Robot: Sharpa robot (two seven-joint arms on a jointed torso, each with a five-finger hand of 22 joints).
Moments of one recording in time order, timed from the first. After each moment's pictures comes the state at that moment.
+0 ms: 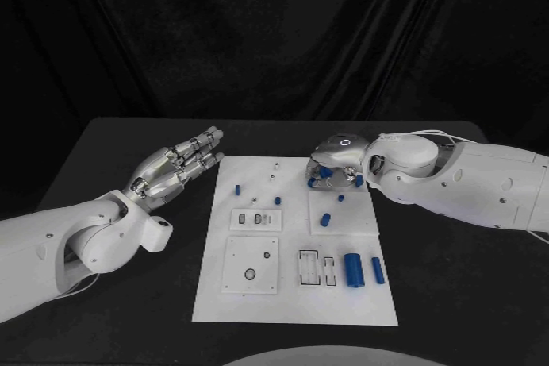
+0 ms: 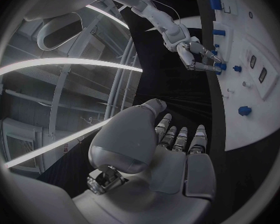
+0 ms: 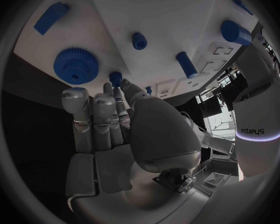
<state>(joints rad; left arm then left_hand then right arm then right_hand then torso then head) 1.24 -1.00 -0.21 1.58 -0.22 0.03 0.68 1.42 0.19 0.19 0.13 0.65 0.33 0.08 0.04 0.04 0.01 0.05 0.00 0.00 0.00 0.05 0.00 0.00 0.16 0.01 0.21 0.01 0.00 1.36 -0.75 -0.21 1.42 -1.78 -0.18 0.08 1.41 -0.02 0.21 0.04 0.19 1.01 0.13 0.11 0.10 1.12 0.08 0.11 0.07 1.42 0.00 1.09 0.83 0.13 1.28 0.10 1.10 0.97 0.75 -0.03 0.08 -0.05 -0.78</state>
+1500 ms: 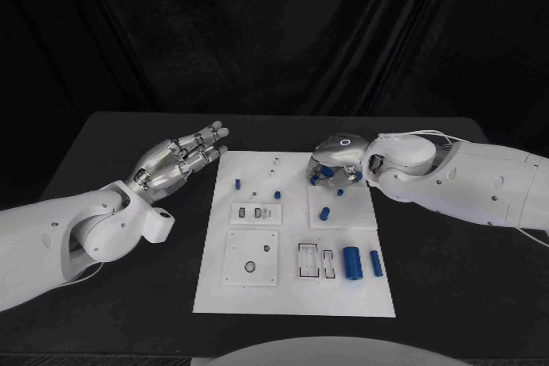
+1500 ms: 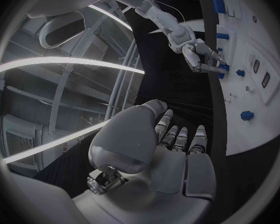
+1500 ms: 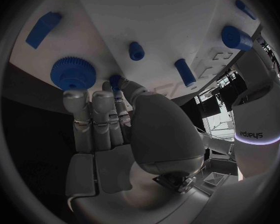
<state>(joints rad) 1.24 -0.98 -0.21 1.55 -0.22 0.07 0.68 1.42 0.19 0.23 0.12 0.65 0.43 0.12 0.06 0.05 0.03 0.08 0.00 0.01 0.00 0.08 0.00 0.00 0.16 0.01 0.22 0.01 0.01 1.33 -0.73 -0.20 1.37 -1.78 -0.20 0.12 1.45 -0.08 0.36 0.03 0.21 1.07 0.13 0.10 0.12 1.20 0.07 0.07 0.06 1.40 -0.01 1.04 0.77 0.13 1.26 0.10 1.10 1.00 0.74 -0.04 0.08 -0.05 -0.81</state>
